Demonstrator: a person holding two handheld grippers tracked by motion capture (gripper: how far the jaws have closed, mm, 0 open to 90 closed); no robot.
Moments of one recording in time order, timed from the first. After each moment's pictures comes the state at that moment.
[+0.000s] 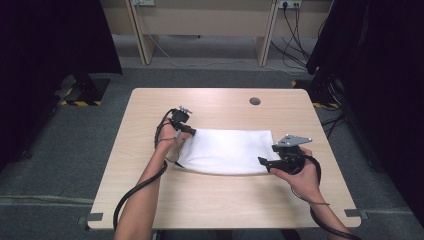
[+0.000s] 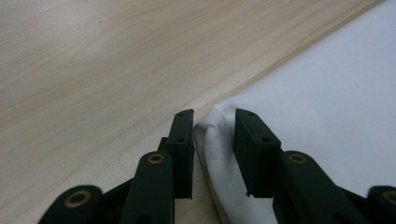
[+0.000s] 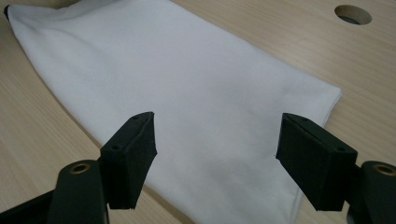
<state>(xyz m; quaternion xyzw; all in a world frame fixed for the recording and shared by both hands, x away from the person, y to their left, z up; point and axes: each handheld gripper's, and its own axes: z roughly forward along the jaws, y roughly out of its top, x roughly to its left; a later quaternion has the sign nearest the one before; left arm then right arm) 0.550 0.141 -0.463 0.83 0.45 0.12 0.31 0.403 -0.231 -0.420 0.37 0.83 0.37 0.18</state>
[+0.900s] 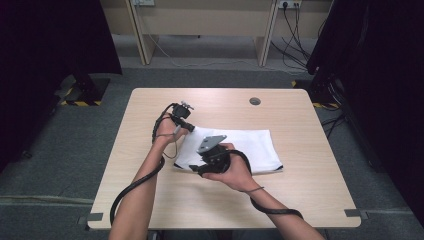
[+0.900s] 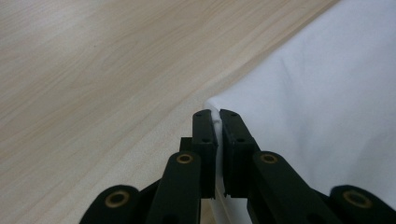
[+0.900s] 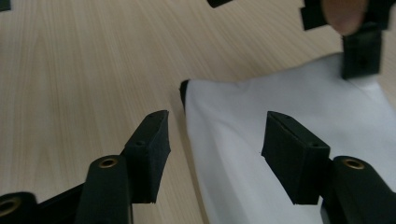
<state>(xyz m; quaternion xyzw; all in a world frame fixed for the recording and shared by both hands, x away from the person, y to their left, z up) 0.544 0.139 -0.430 0.86 0.41 0.11 0.29 0.411 -0.022 -0.425 0.16 0.90 0.39 0.10</state>
